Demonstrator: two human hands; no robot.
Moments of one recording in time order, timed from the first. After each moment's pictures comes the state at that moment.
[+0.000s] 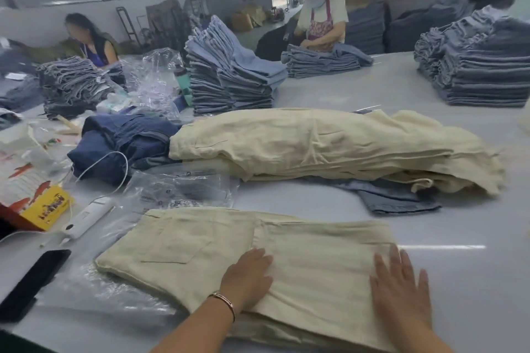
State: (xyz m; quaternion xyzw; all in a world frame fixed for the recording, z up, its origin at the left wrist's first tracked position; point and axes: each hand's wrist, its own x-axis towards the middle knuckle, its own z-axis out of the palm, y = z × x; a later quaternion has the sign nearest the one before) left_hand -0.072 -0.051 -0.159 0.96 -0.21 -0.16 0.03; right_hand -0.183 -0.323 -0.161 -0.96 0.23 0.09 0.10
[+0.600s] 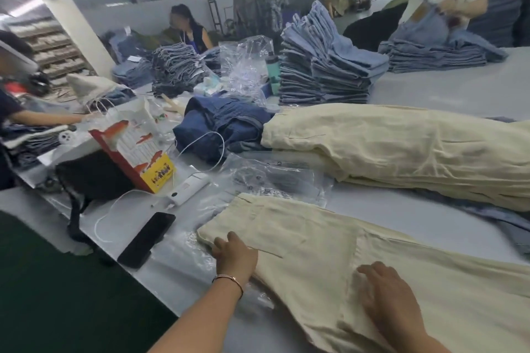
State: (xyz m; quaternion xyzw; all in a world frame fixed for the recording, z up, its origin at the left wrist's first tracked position) left_hand -0.039 0.129 -0.123 0.93 0.28 -0.06 0.22; right_hand -0.101 -0.145 -0.161 -0.98 -0.01 0.01 0.19
